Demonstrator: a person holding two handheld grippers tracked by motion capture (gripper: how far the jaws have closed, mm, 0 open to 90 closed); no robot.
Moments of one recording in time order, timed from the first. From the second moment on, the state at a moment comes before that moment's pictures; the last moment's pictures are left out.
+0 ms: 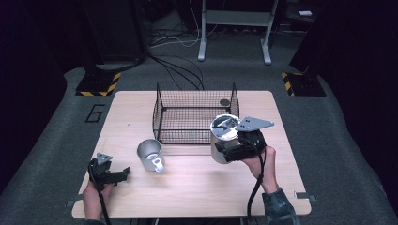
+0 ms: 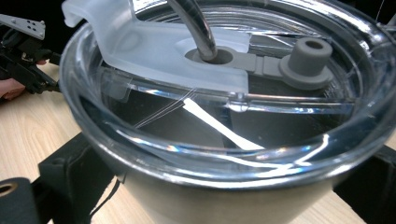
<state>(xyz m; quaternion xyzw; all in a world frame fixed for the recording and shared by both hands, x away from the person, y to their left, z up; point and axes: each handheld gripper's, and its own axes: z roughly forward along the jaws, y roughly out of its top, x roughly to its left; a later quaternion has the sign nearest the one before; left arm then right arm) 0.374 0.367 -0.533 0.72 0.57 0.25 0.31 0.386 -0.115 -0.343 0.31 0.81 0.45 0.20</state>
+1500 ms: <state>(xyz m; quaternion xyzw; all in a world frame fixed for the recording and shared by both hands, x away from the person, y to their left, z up) 0.374 0.367 -0.533 0.72 0.57 0.25 0.31 0.446 -0.092 -0.292 0.31 0.80 0.46 0.22</state>
